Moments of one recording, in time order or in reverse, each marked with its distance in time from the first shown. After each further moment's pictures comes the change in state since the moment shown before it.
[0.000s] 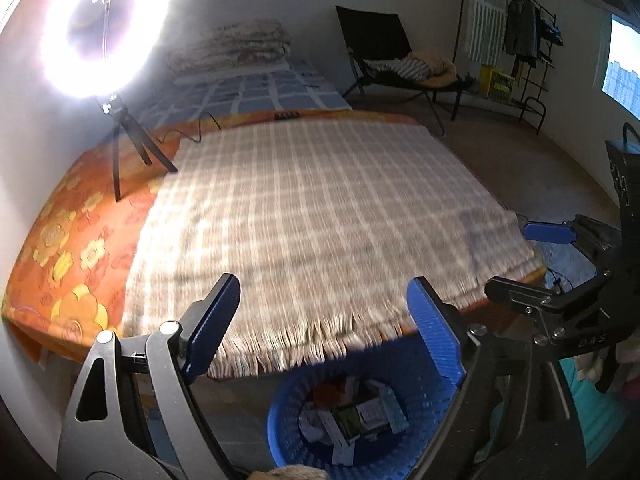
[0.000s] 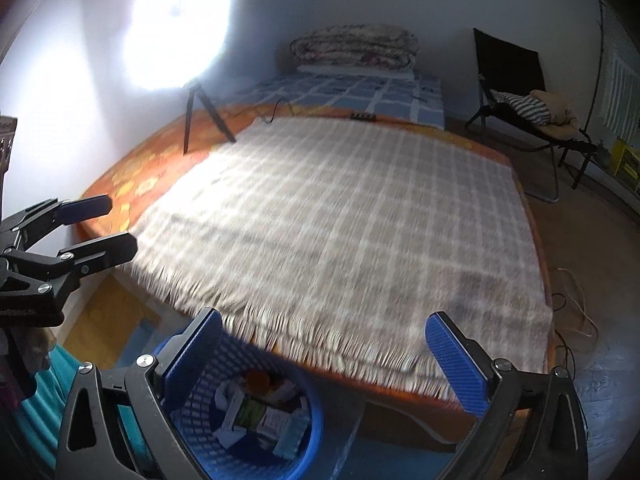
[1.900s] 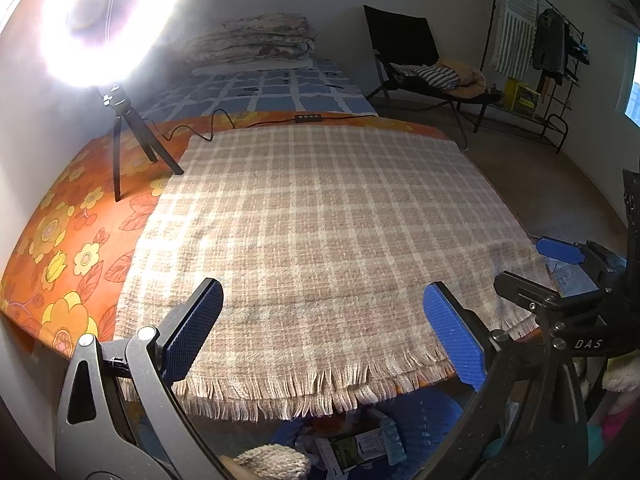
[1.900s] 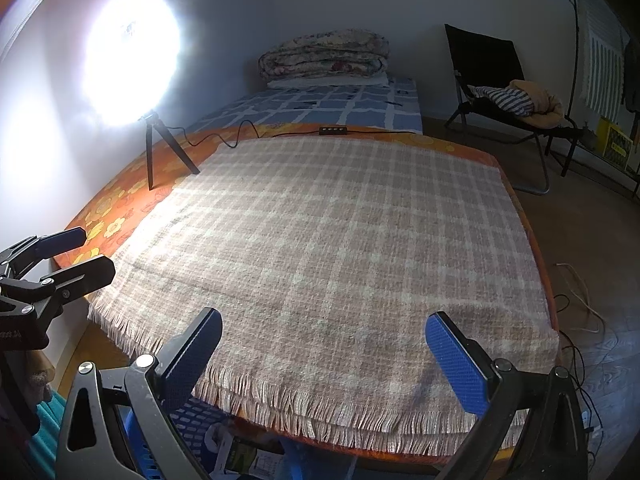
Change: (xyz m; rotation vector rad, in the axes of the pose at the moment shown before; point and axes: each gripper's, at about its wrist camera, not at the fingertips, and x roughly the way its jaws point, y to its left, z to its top) left arm 0.052 0.017 0.026 -0.083 0.015 0.042; right arm 0.043 -0.034 0.029 0.084 -0.033 -0.024
